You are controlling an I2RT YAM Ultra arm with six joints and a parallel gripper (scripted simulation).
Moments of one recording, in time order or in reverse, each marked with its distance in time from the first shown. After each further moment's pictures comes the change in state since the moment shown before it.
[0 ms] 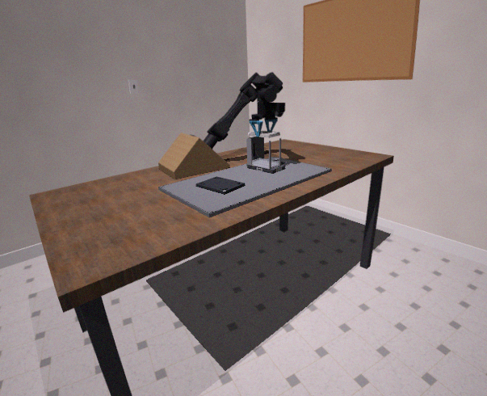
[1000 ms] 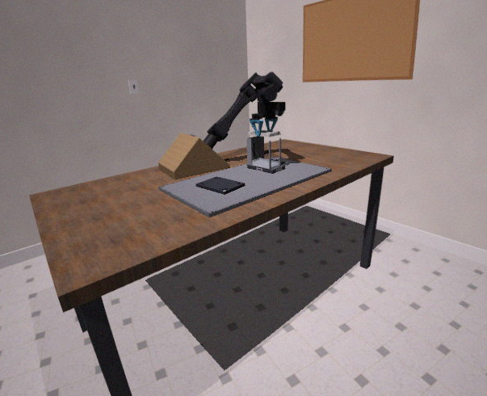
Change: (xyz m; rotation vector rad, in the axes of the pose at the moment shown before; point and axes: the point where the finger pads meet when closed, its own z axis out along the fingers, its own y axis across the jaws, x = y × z) arm 0.000 0.003 -0.002 0.005 -0.010 -0.008
